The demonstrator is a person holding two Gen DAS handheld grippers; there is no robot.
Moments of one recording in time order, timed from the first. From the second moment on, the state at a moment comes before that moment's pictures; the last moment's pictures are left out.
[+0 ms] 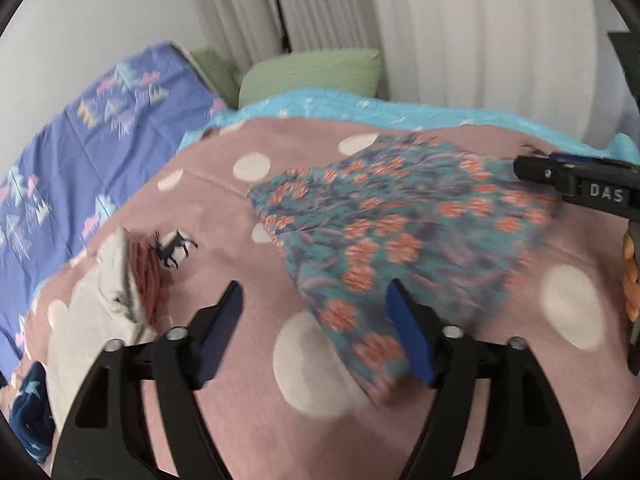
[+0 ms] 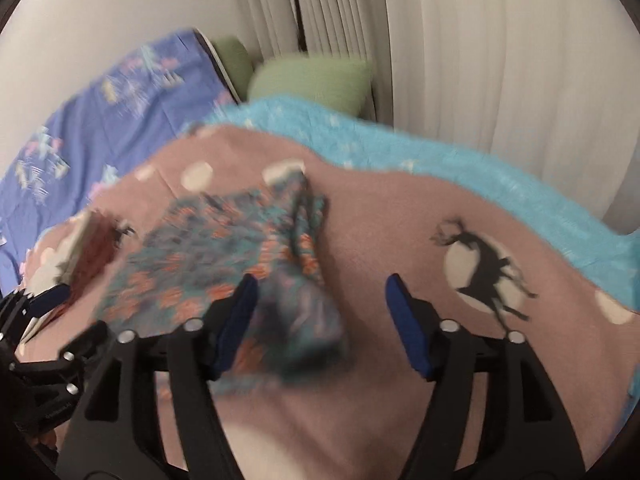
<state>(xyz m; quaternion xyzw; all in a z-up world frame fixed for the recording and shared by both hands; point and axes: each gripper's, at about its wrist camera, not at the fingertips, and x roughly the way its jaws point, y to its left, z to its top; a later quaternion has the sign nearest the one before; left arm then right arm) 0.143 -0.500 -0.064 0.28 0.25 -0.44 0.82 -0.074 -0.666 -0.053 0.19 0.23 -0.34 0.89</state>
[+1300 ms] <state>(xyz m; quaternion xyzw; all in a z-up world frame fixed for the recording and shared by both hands) -0.042 -0.193 0.018 0.08 0.23 -0.38 0.89 -0.255 -0.379 0.009 0.13 0.23 -0.35 0.90</state>
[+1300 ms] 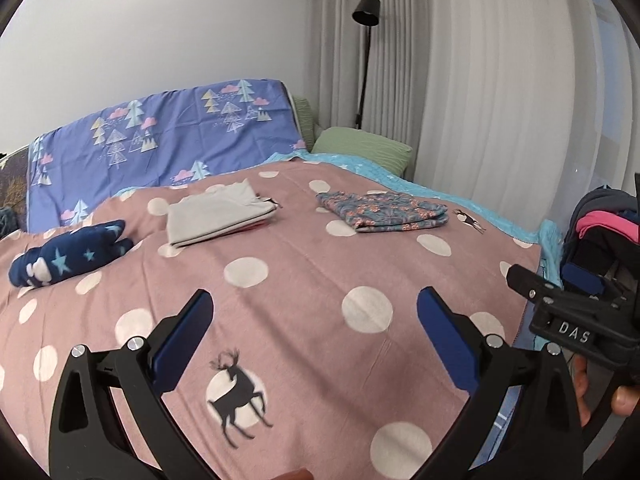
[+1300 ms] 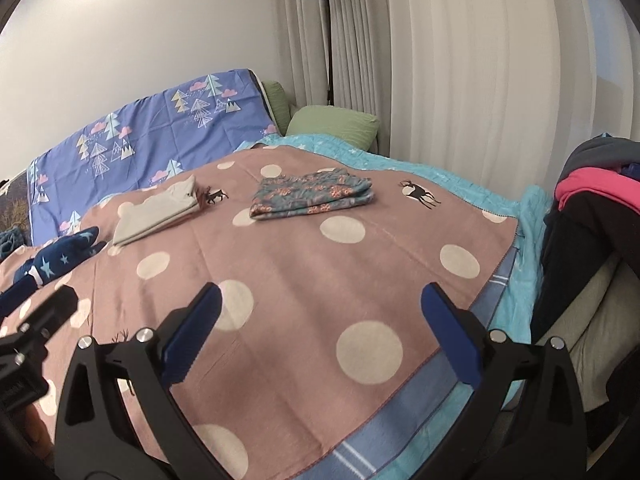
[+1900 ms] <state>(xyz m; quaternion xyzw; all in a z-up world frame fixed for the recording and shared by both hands) -0.056 -0.184 0.012 0.11 0.24 -0.40 0.88 -0.256 -0.363 0.013 0.13 0.23 -0.35 0.90</state>
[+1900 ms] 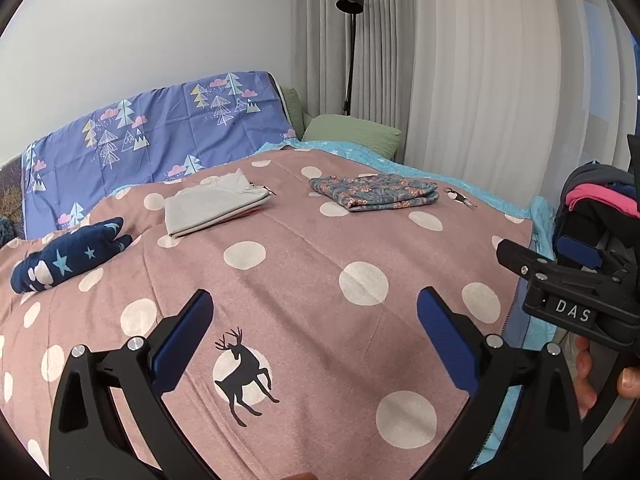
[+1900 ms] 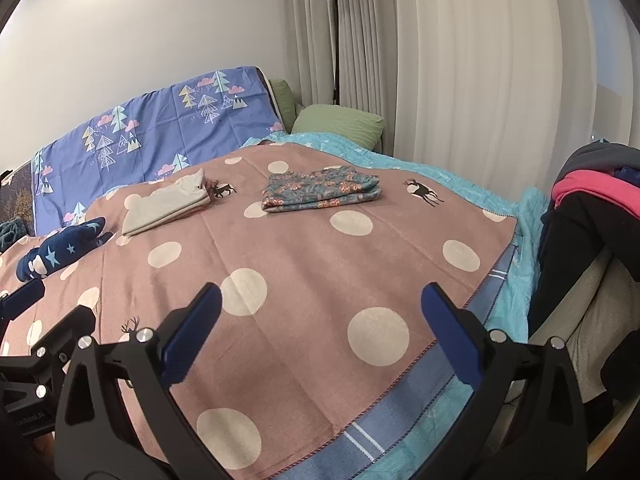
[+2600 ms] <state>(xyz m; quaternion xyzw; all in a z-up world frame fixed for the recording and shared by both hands) -0.064 -0.195 0.009 0.13 0.24 -0.41 0.87 -0.258 -0.371 0.006 0.12 0.23 -0.36 0.90</state>
